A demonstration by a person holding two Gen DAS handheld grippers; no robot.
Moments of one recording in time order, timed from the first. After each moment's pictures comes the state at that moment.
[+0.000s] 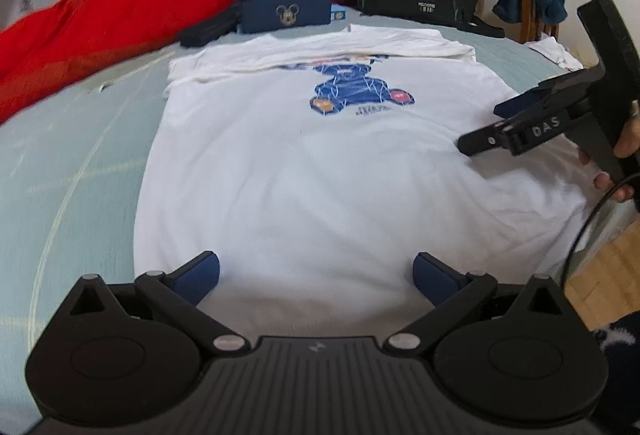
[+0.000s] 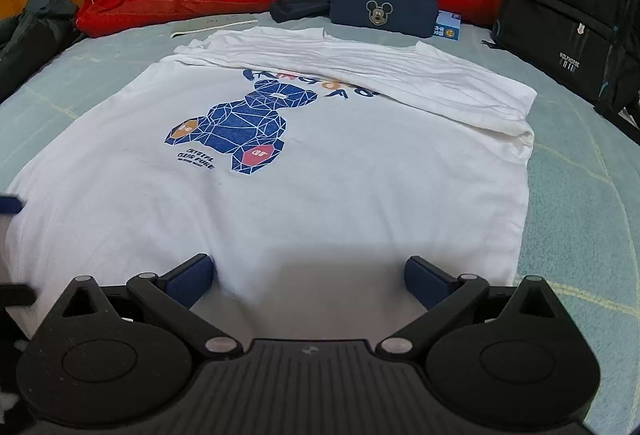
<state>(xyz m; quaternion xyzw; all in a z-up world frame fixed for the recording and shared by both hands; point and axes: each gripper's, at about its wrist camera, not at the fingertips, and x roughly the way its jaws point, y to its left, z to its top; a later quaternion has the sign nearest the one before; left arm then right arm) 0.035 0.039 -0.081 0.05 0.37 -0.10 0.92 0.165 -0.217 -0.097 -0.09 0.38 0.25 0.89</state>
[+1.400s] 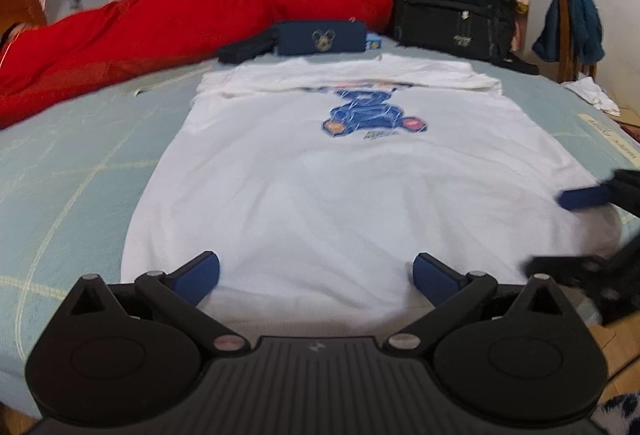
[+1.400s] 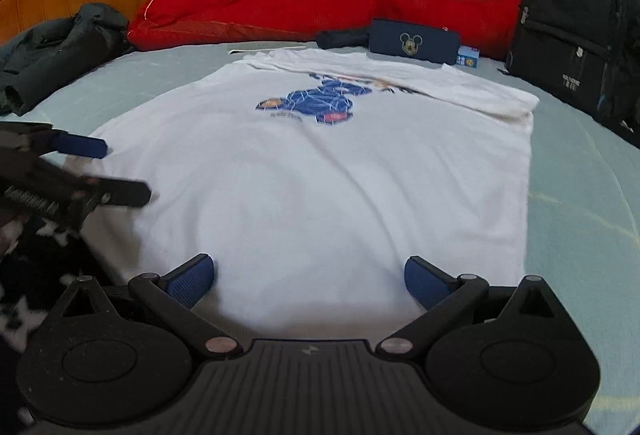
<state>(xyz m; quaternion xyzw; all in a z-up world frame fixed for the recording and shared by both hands) 0.030 0.013 -0.087 0.02 0.34 -0.03 0.94 0.054 -0.236 -0.109 -0.09 0.32 0.29 0.90</state>
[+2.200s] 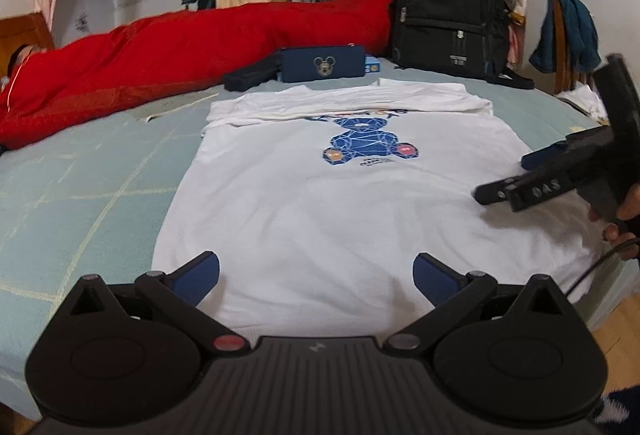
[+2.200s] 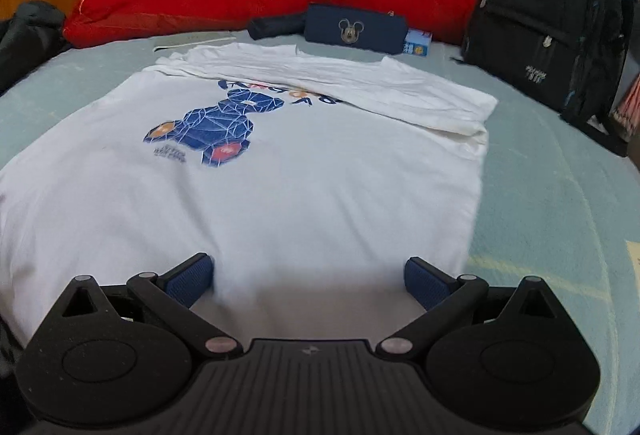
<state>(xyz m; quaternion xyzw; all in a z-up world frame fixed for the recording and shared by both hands) 0.006 0.007 -0.061 0.05 0.29 -0.03 0.95 0.141 -0.245 -0.100 -0.10 0.35 0.21 0.91</state>
